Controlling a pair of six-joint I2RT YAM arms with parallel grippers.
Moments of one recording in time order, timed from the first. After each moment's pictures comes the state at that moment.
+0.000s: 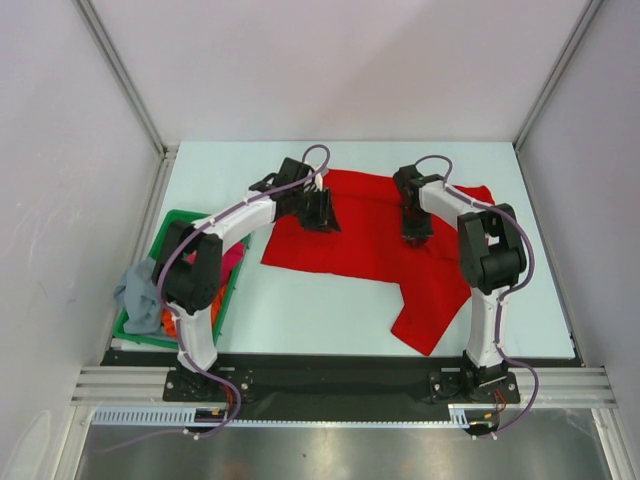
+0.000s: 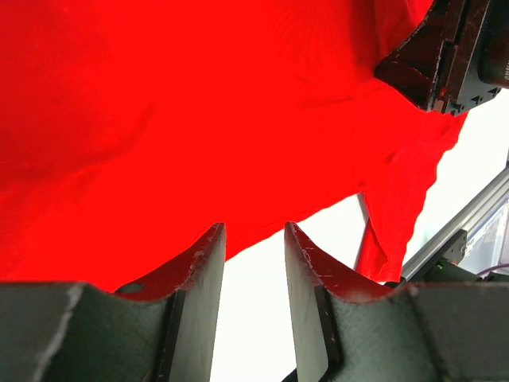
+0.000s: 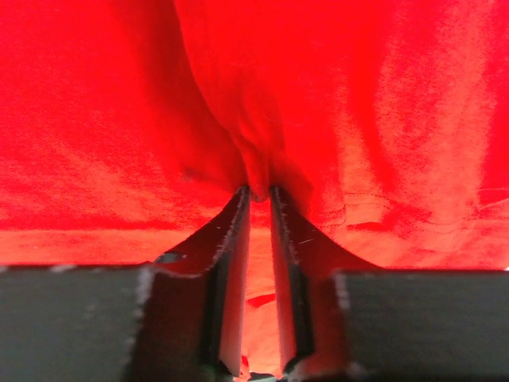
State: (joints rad) left arm -0.49 1.91 1.45 -0.43 0.42 -0.46; right arm 0.31 2.06 1.52 -0.83 0.22 0.33
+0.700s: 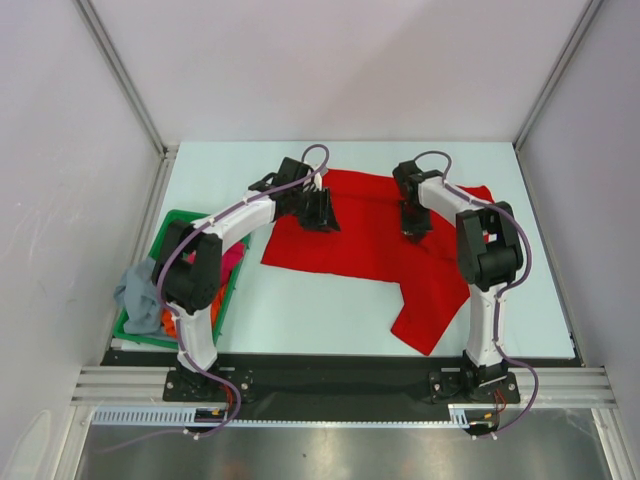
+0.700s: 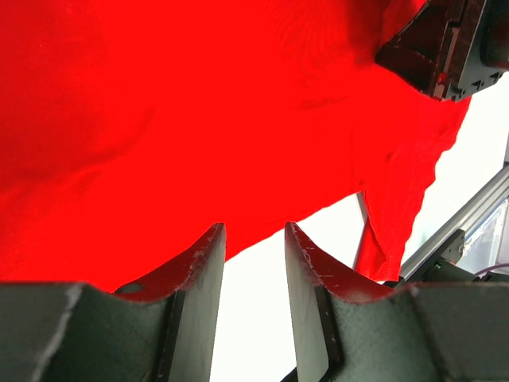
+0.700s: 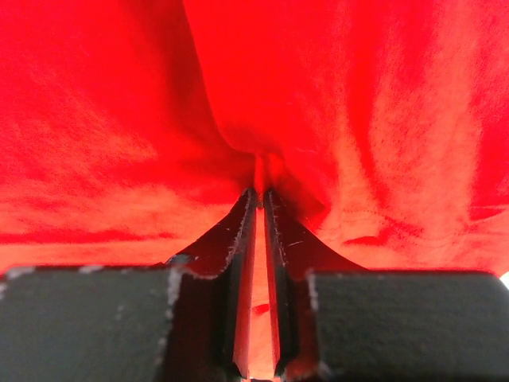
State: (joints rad) left arm -0.48 1.91 1.45 -0.43 0.43 -0.46; right arm 0.30 2.10 1.58 -0.85 0.21 0.32
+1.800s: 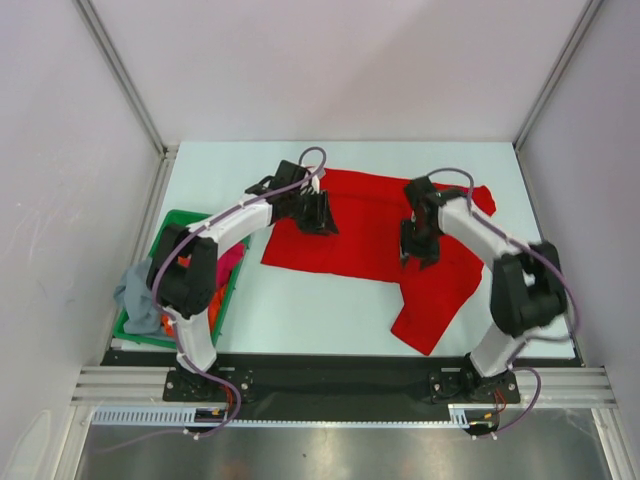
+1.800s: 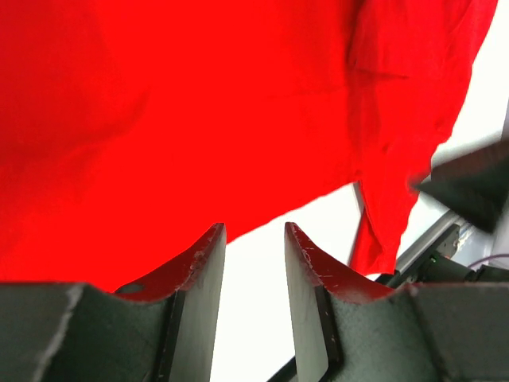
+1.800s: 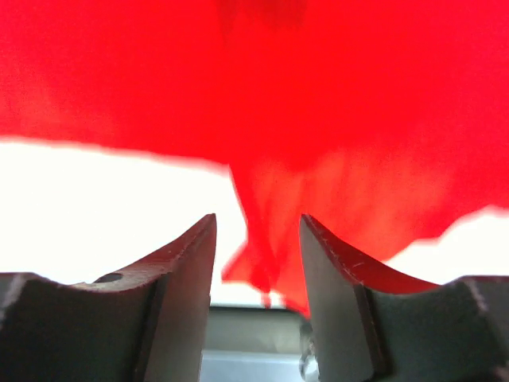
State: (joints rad) left arm -0.48 1.88 1.41 -0.42 0.43 -0.48; right arm 0.33 1.77 1.33 -0.94 -0.01 0.41
